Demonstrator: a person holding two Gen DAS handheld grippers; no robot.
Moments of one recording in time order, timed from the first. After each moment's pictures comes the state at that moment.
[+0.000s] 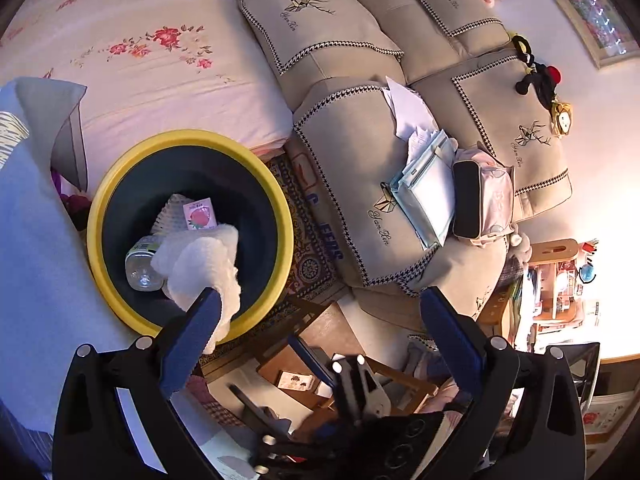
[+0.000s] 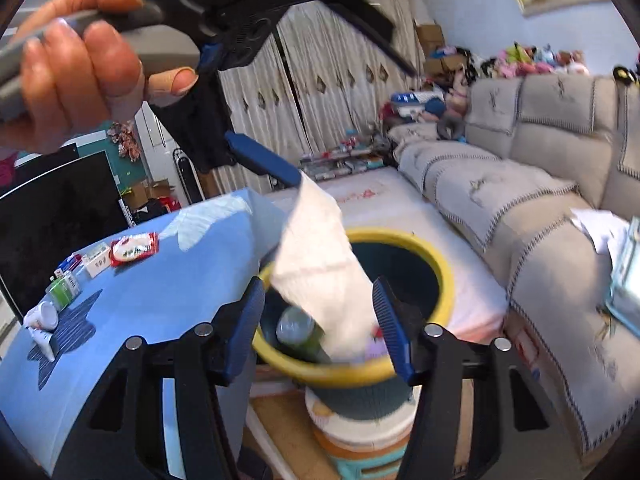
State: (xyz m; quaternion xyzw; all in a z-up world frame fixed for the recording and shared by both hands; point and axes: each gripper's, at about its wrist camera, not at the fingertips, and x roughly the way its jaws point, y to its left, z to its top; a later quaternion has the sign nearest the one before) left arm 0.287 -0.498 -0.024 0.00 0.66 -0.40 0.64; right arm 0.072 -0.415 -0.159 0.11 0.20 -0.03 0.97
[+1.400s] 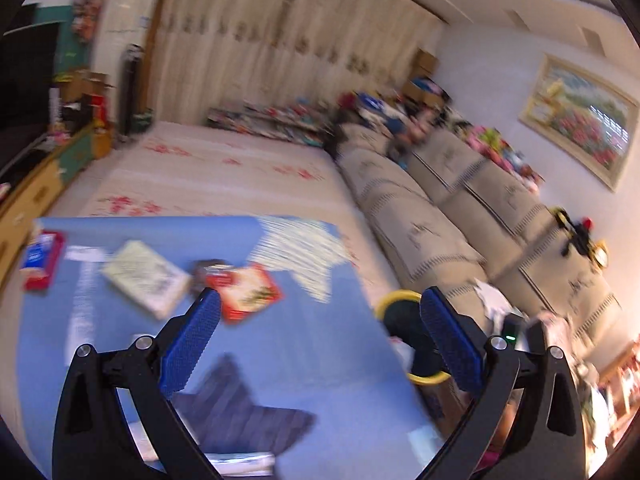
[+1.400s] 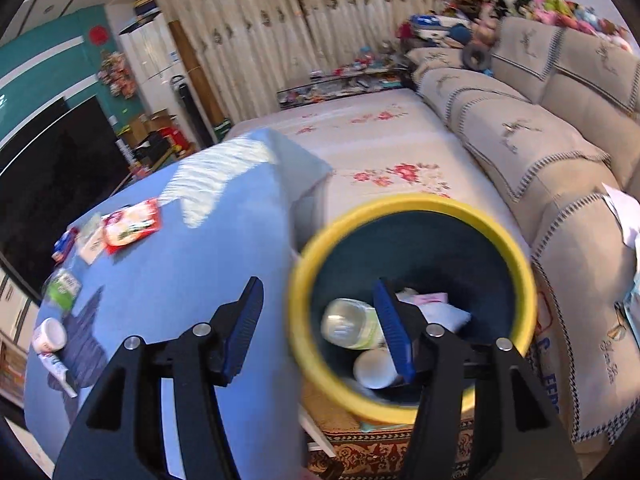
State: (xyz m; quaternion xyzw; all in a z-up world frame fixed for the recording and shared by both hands) left arm 0.212 -0.044 0.084 -0.11 0.32 -0.19 0.92; right arm 0.174 -0.345 -0.133 0.12 0.37 0.04 0.92
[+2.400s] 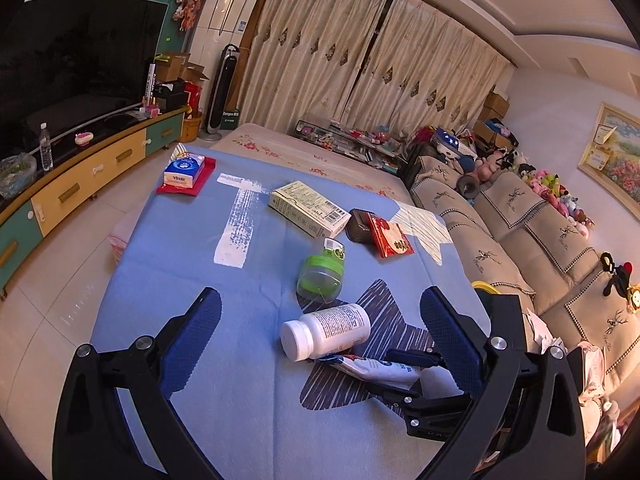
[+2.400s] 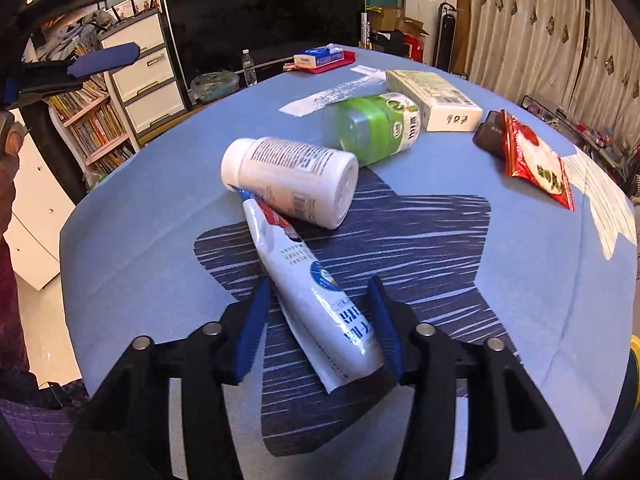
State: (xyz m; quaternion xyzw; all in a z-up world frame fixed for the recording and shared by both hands) left arm 0.090 0.095 -0.018 -0.15 0.31 -0.08 0.93; right arm 0.125 -0.047 -0.161 -0.16 0.41 0.36 0.82
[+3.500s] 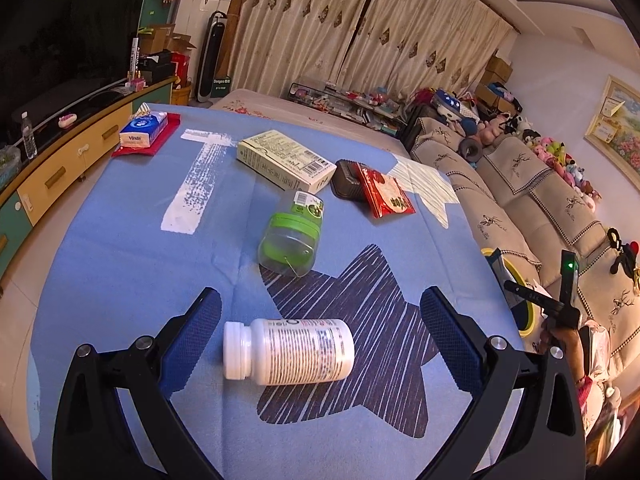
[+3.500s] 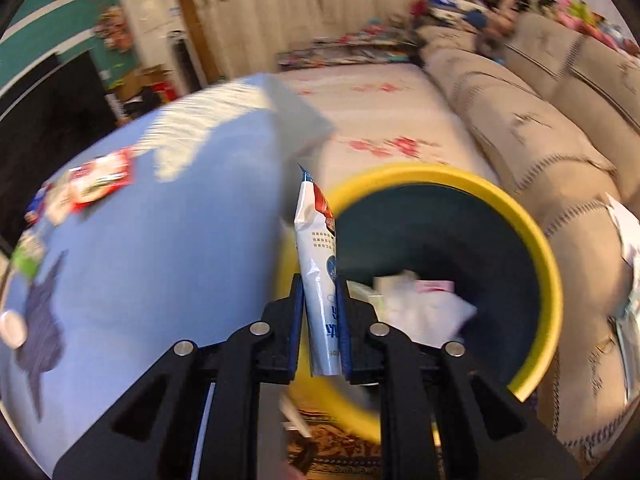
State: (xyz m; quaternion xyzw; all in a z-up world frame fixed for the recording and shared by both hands) left arm 0.147 0.039 -0.066 -0.13 0.38 -0.10 0.91; right arm 0.220 -0.385 -0.185 0.09 0.44 -0.03 0.89
